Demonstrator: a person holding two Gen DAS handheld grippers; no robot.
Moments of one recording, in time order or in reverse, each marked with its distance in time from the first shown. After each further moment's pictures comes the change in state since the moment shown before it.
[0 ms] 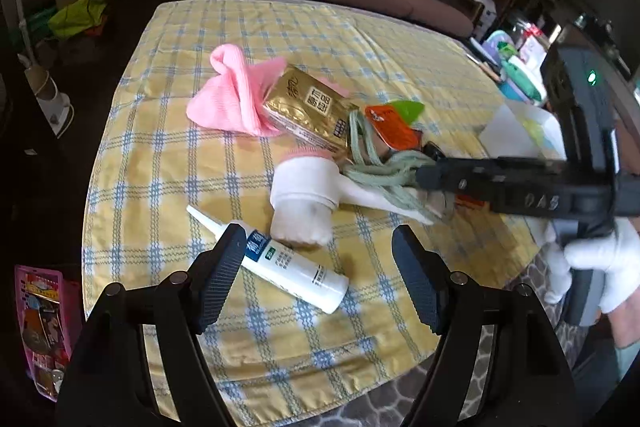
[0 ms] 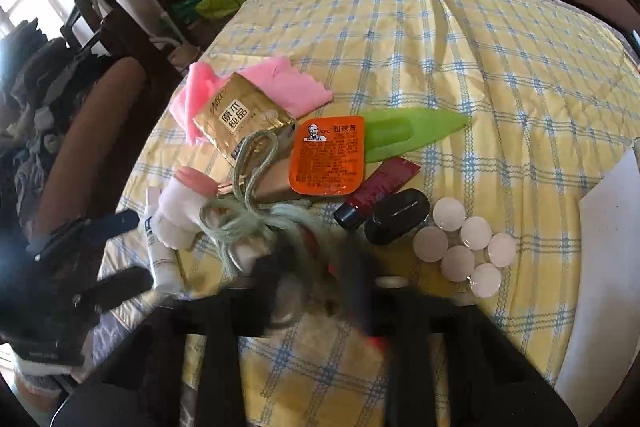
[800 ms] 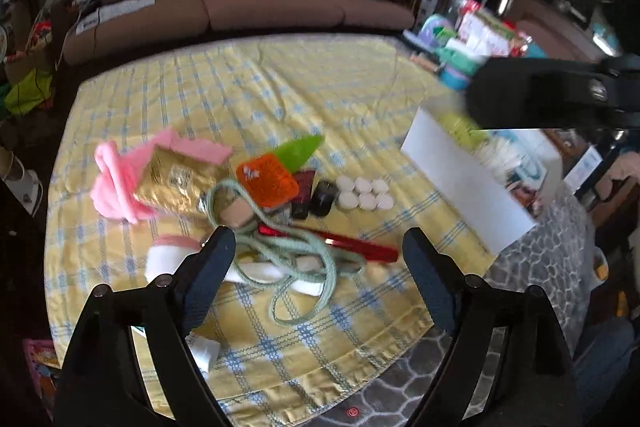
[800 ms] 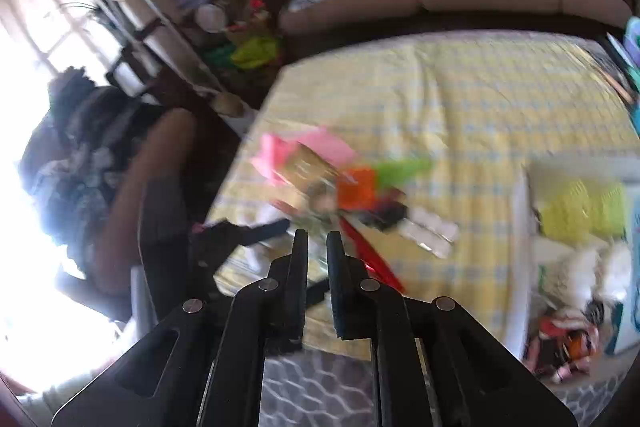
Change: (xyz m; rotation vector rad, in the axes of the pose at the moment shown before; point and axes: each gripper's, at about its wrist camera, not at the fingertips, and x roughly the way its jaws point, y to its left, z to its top) left arm 0.011 -0.095 0.027 0.218 -0.038 -0.058; right arm -0.140 0.005 -0.014 0.059 -0.125 0.095
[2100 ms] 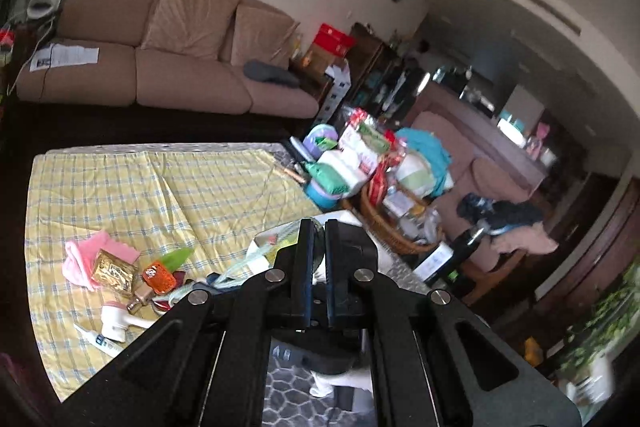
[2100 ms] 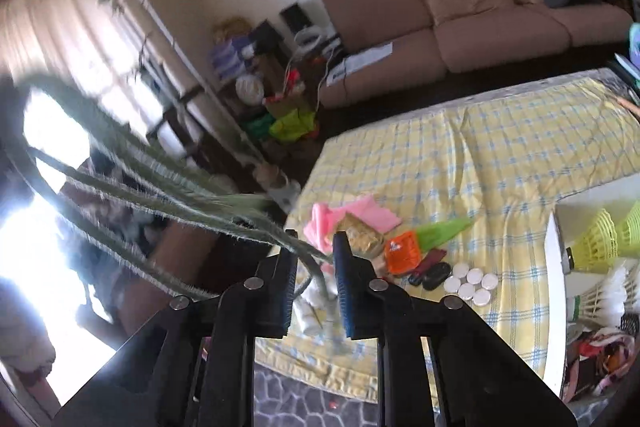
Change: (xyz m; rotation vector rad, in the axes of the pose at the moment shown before) left arm -0.209 -0.051 0.095 -0.103 -0.257 -0.406; right arm -0.031 0.013 0.001 0.013 -0.317 0.166
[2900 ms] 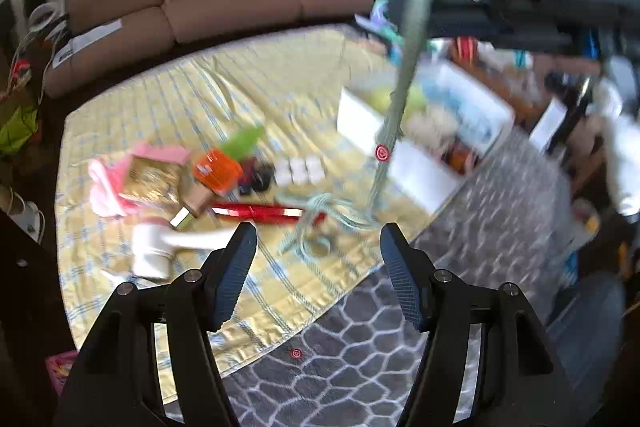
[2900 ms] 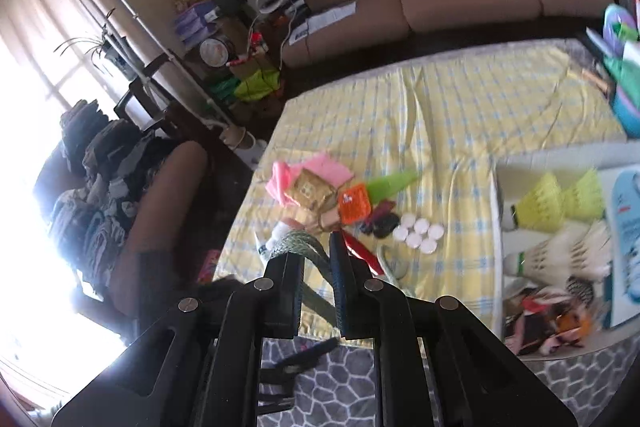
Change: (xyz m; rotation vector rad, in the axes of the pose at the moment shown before) left arm 0.121 0.051 -0.150 0.257 0.336 0.361; right arm -0.018 -0.016 0.001 0.038 0.202 -0.117
